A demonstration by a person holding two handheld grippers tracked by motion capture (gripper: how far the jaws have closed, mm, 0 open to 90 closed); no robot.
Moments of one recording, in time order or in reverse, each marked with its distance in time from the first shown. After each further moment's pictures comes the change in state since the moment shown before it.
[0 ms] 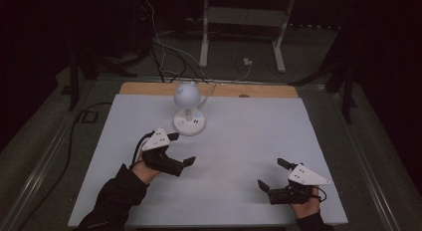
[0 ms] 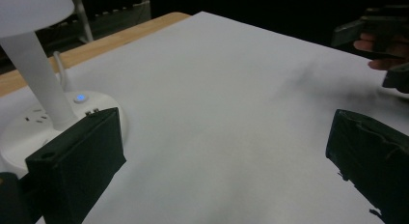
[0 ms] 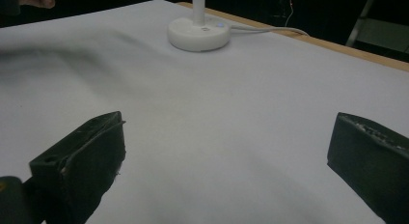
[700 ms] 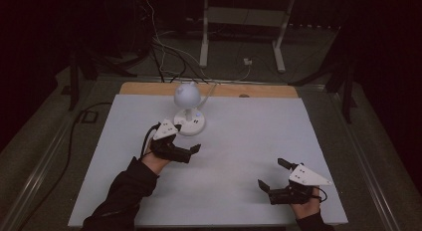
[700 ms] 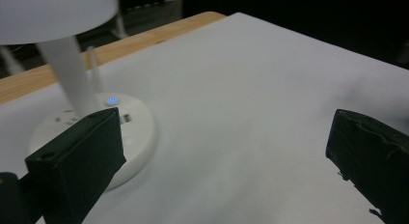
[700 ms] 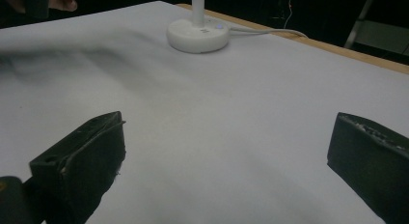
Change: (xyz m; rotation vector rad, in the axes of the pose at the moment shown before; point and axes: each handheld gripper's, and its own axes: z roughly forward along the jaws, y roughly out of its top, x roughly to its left) left arm 0.014 0.010 0.029 0.017 0.131 -0.068; right arm 0.000 0.000 -0.001 -0.006 -0.004 -0.002
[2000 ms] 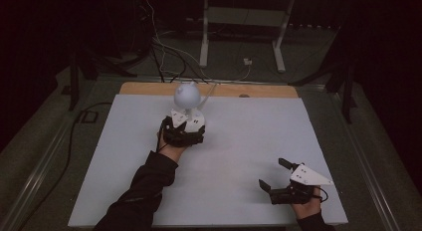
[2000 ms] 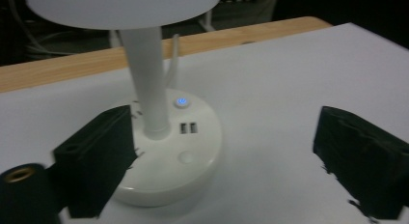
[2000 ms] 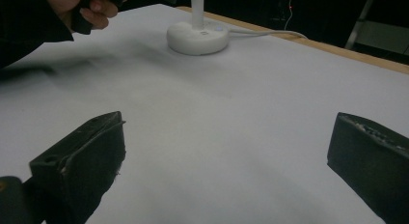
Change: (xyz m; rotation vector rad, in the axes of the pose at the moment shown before) left arm 0.002 0.006 0.053 0.011 0.371 -0.160; right arm -0.002 0.000 -0.002 -0.008 0.004 0.010
